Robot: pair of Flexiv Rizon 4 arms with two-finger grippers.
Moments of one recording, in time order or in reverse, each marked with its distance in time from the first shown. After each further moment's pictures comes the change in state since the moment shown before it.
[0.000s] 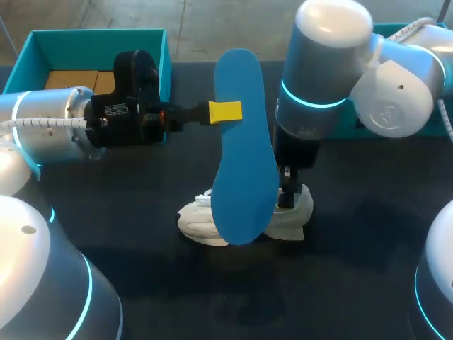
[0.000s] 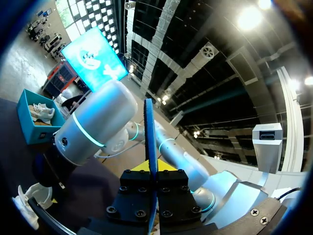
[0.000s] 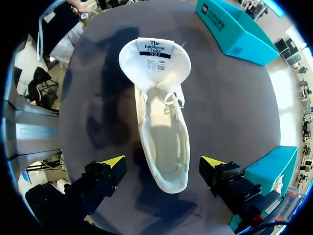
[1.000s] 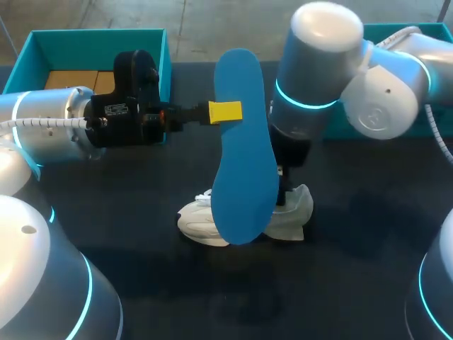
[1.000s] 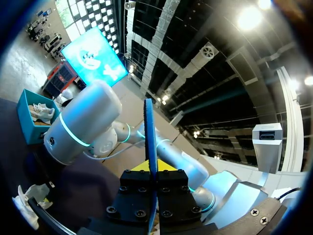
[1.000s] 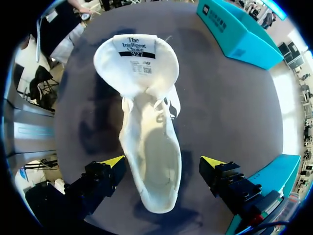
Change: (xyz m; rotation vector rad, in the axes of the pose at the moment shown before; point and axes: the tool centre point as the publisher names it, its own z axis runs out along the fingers) left arm 0.000 0.000 0.000 0.000 0.000 0.000; right arm -0.020 0.017 0.028 -0.036 0.015 -0.028
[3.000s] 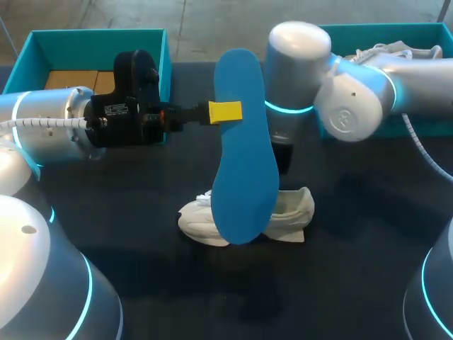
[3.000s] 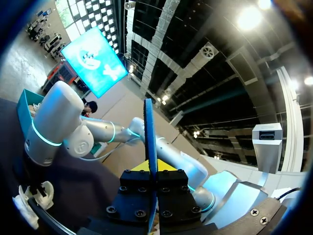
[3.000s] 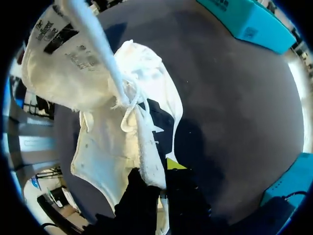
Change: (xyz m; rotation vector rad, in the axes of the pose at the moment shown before) left arm 0.000 0.000 0.000 0.000 0.000 0.000; right arm -0.007 0.013 0.057 0.023 0.154 0.117
